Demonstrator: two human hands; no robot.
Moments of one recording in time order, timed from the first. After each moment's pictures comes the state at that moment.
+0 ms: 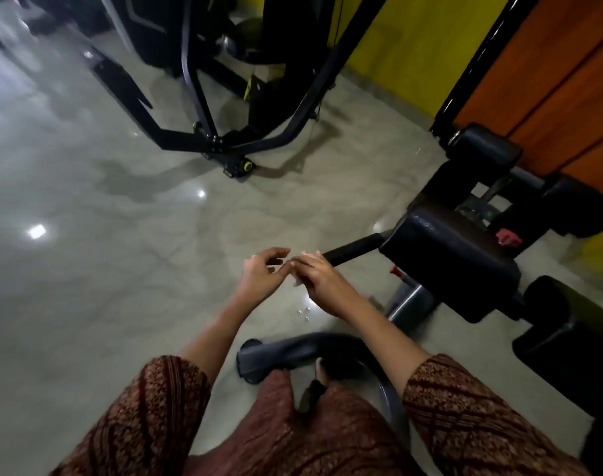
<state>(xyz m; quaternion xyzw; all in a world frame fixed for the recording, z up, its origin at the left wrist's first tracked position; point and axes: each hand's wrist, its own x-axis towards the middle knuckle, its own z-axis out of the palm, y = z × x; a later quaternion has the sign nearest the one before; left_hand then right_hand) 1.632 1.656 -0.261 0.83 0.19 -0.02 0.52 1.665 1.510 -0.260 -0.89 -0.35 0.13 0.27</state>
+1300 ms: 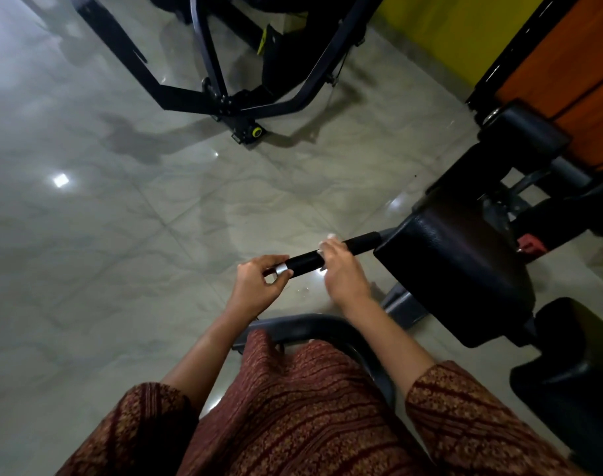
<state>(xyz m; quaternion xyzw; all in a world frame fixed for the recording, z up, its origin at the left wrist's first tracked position) 1.633 1.619 -0.270 0.87 0.20 0.02 0.45 1.708 1.473 -0.264 -0.94 -0.23 0.18 0.18</state>
